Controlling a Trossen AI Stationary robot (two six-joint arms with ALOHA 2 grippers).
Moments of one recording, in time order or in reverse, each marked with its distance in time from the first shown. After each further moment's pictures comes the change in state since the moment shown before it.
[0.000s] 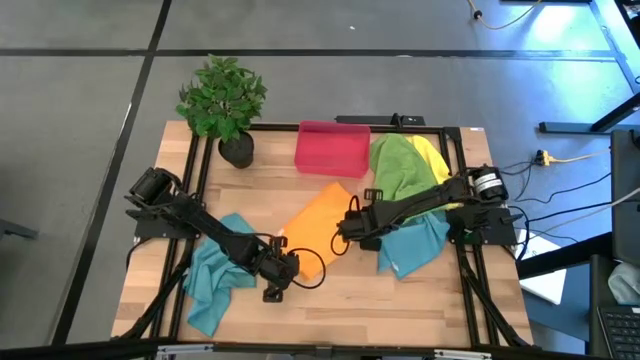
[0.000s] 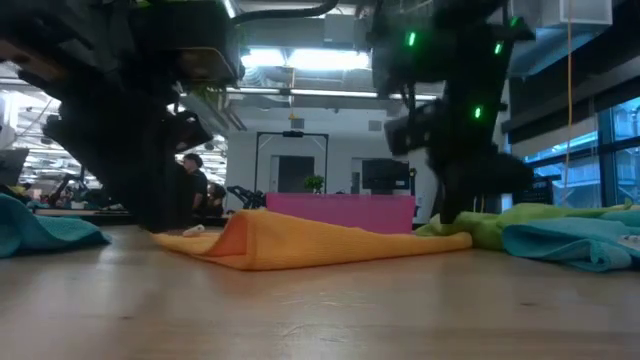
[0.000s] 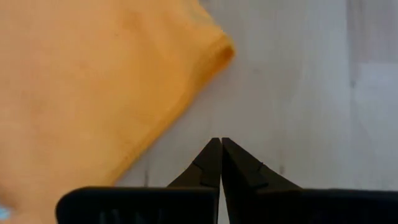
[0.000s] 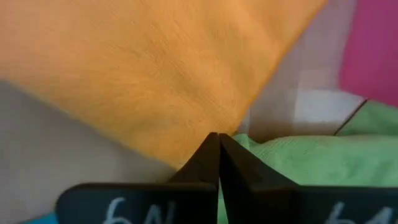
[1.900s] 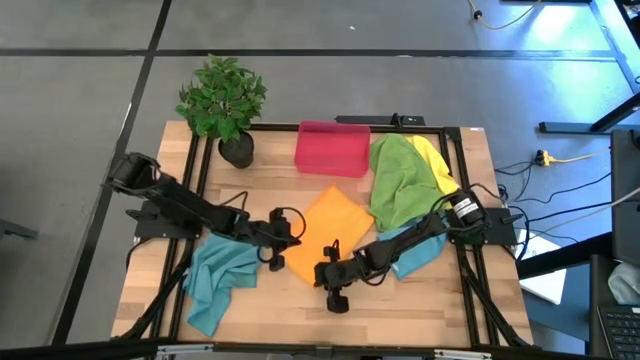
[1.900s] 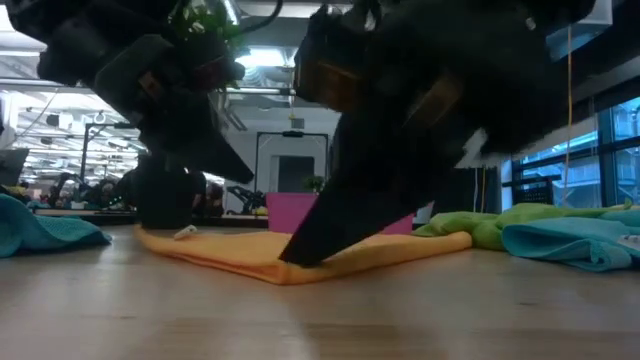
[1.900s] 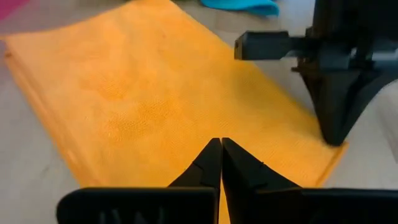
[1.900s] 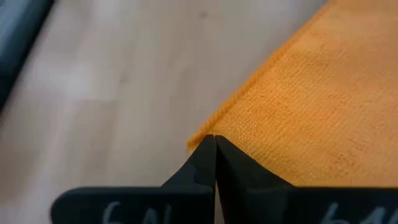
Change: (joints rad) left arm 0.197 -0.230 -0.460 0.749 -0.061 0.107; right arm 0.222 0.227 0.018 1.024 -0.389 0.131
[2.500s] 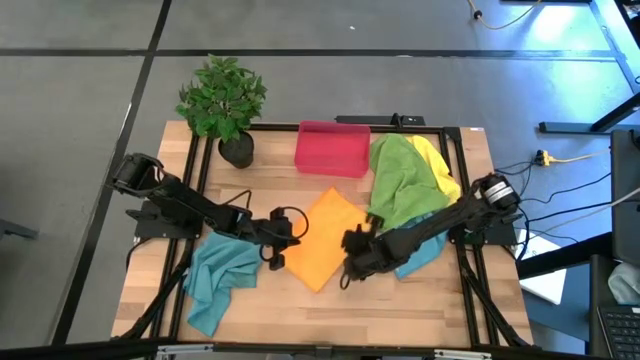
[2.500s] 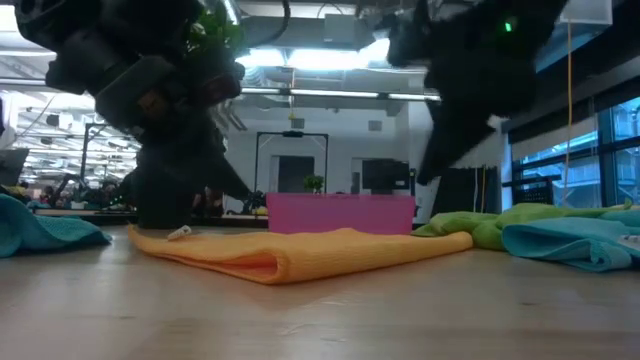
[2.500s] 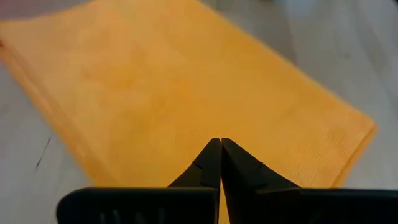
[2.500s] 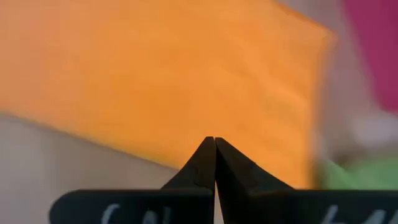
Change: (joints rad) left arm 0.026 0.023 0.000 -0.034 0.040 0.015; right arm 0.013 -0.260 0.027 -0.879 0.492 0.350
